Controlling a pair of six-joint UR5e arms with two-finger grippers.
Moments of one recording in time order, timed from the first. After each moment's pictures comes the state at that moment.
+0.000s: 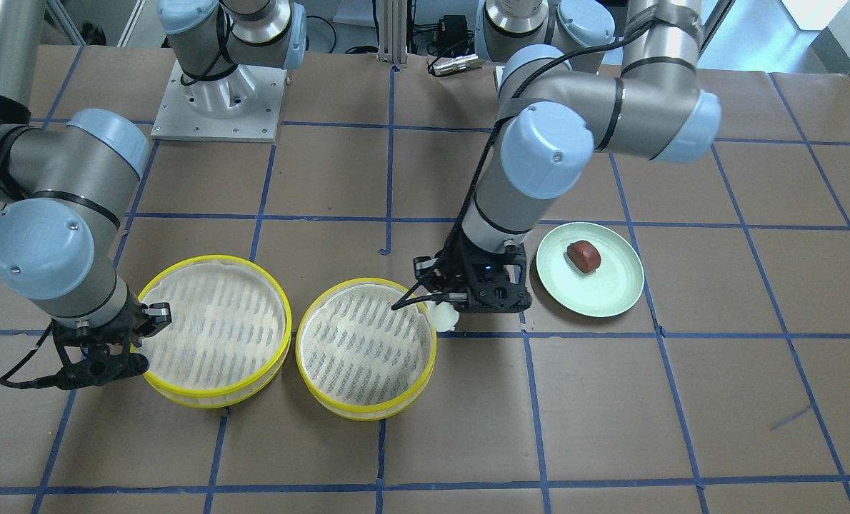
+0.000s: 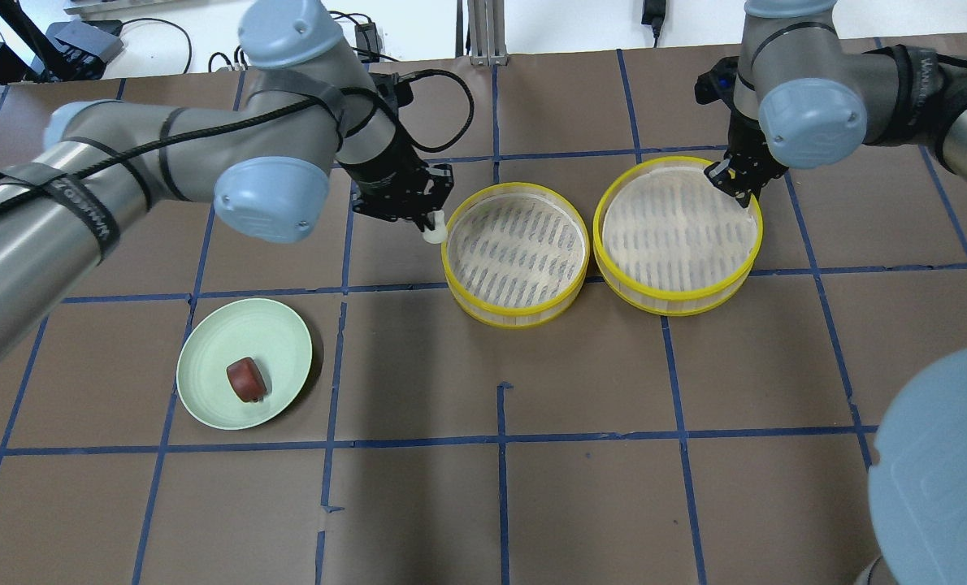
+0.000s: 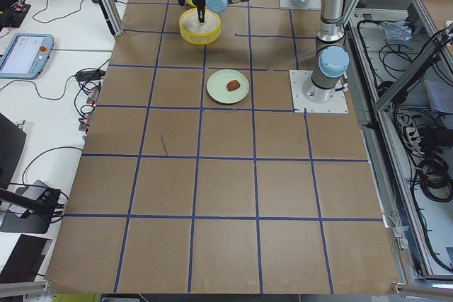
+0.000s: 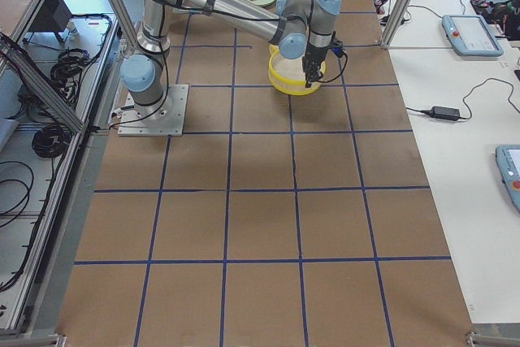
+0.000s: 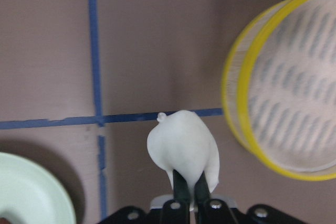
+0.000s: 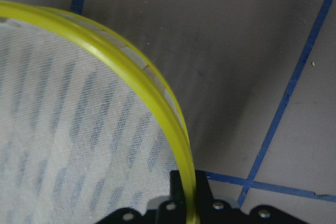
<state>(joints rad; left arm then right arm) -1.78 -1.90 -1.65 -1.08 1.35 -0.37 1.47 -1.16 1.60 -1.94 -1.78 -0.41</state>
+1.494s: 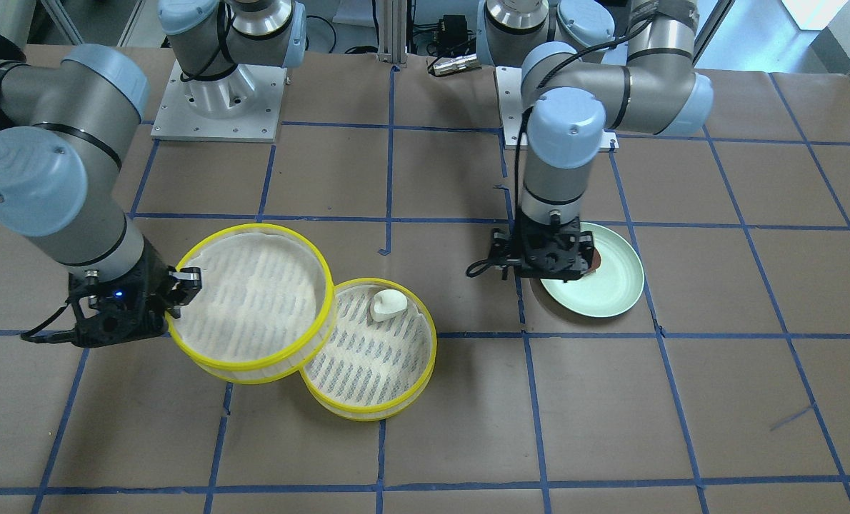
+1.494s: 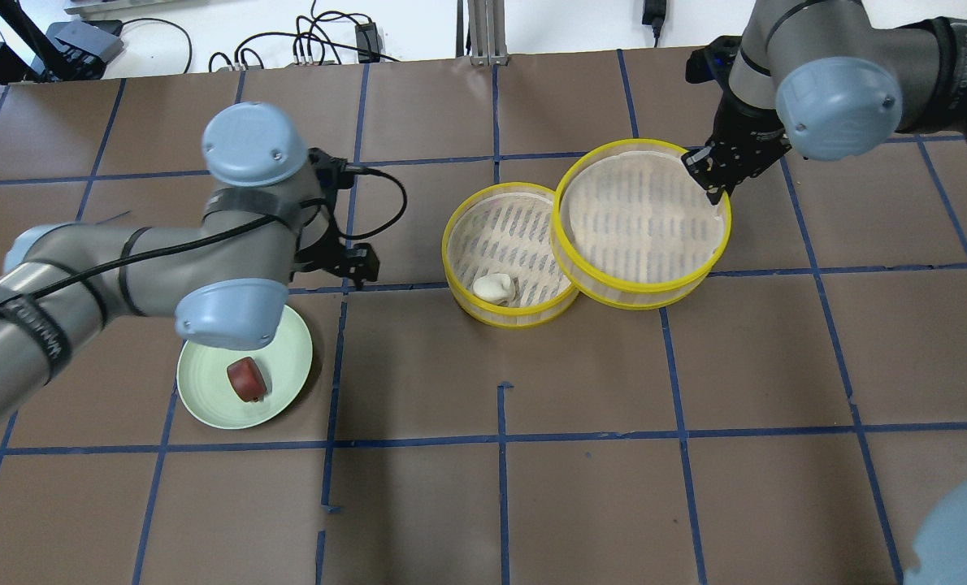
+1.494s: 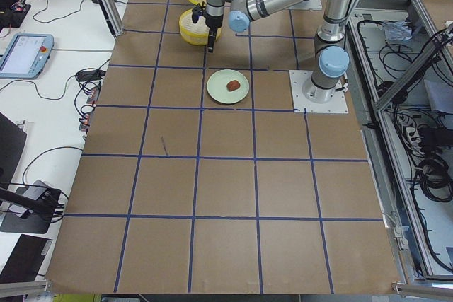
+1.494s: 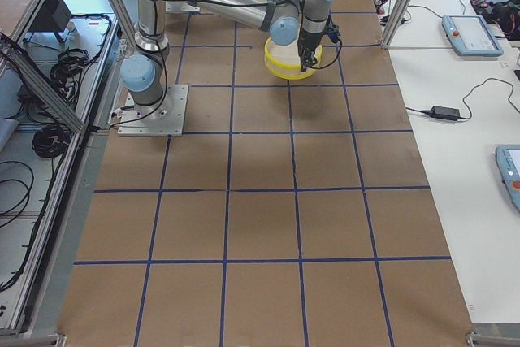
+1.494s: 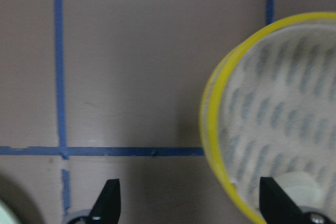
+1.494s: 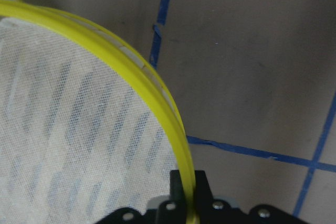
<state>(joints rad) -1.59 -1.69 -2.03 -0.93 1.70 0.11 1.54 -1.28 1.60 -1.85 -1.59 -0.23</state>
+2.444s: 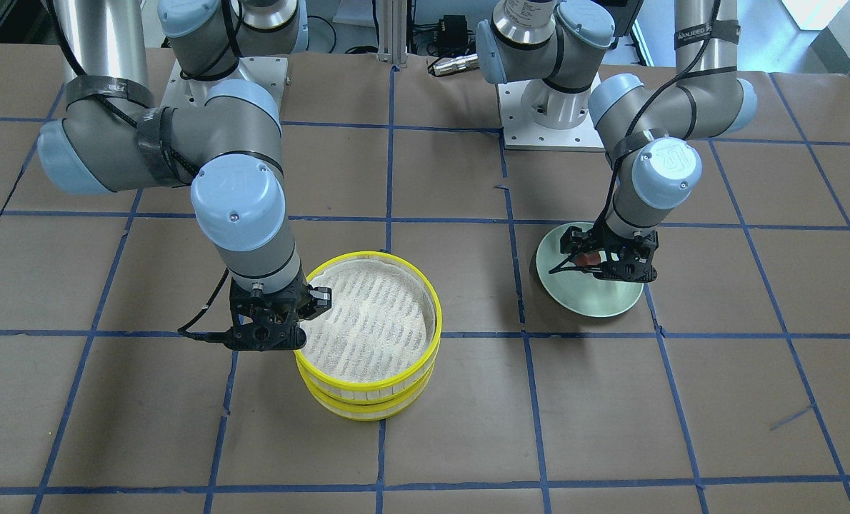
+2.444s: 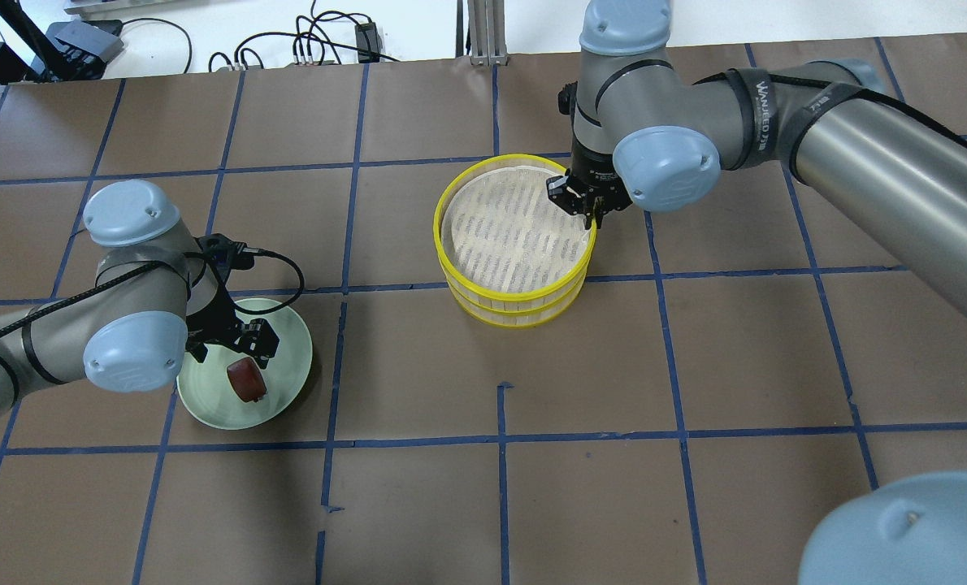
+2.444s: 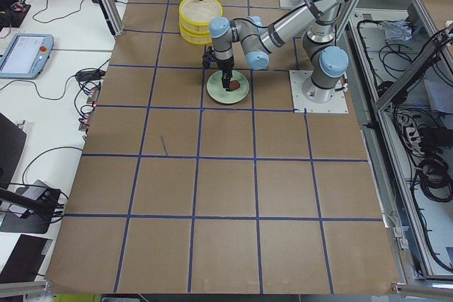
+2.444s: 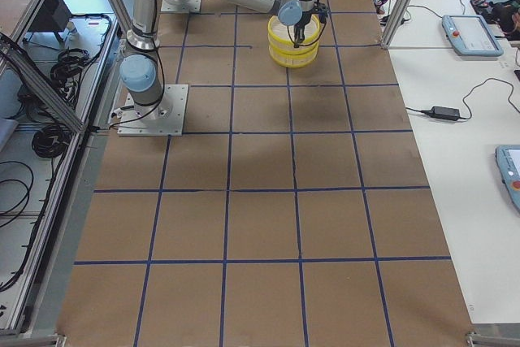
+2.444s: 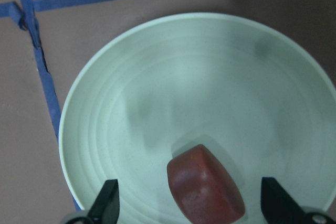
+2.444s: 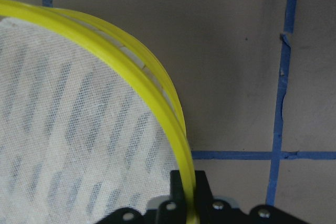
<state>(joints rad) -1.34 -1.74 -2.17 -0.95 1.70 0.32 1.75 -1.17 1.59 -1.97 -1.59 0.15</state>
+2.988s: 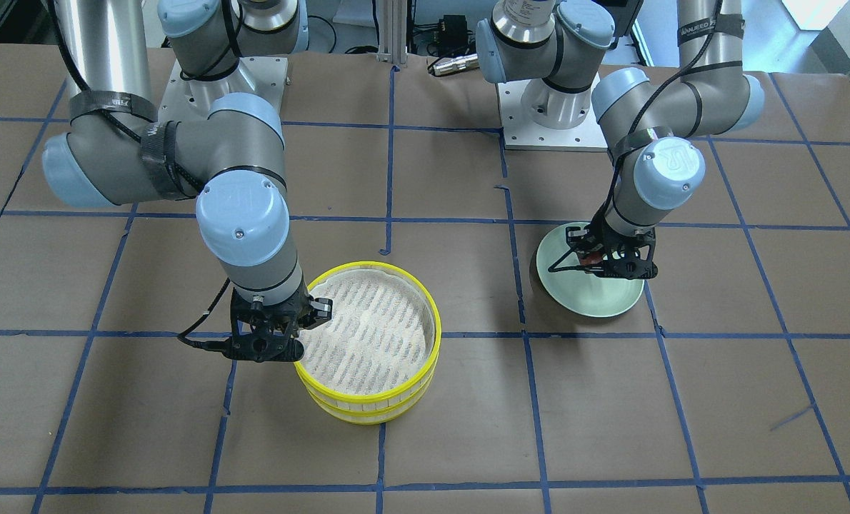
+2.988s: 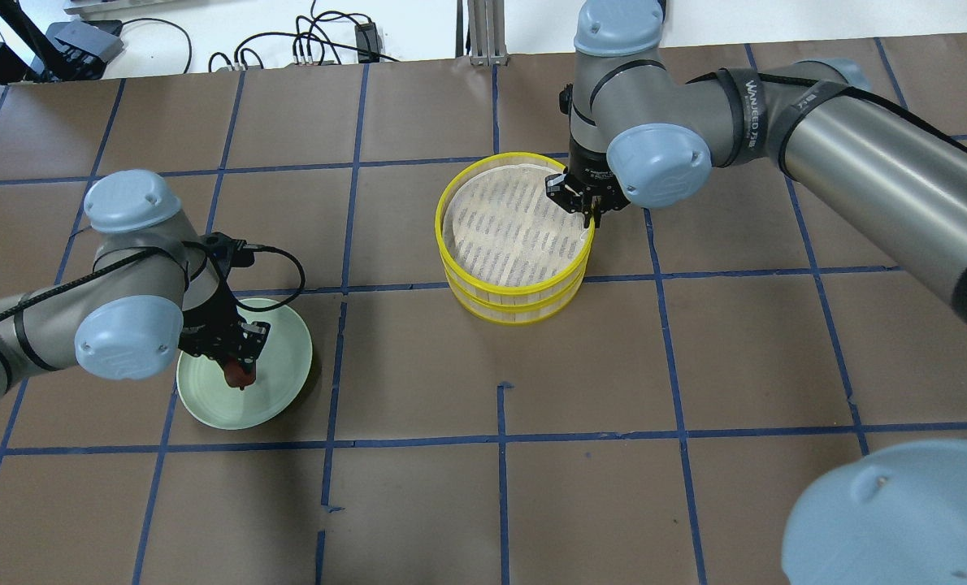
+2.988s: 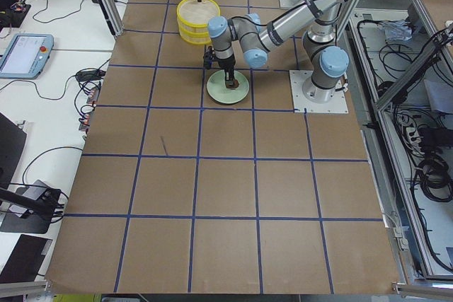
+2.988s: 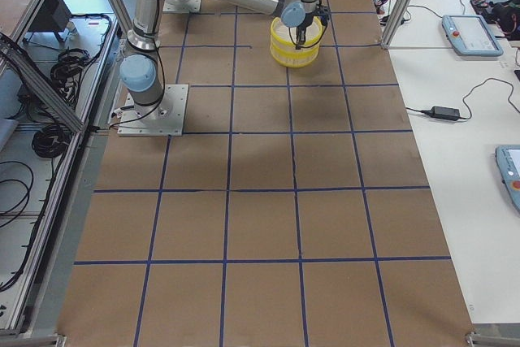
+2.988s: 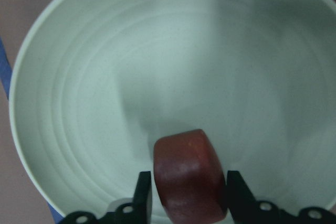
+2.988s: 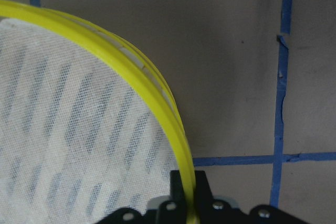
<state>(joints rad) -1.37 -1.68 -2.10 -1.08 1.68 0.25 1.75 -1.14 1.57 -1.97 -1.60 0.20</state>
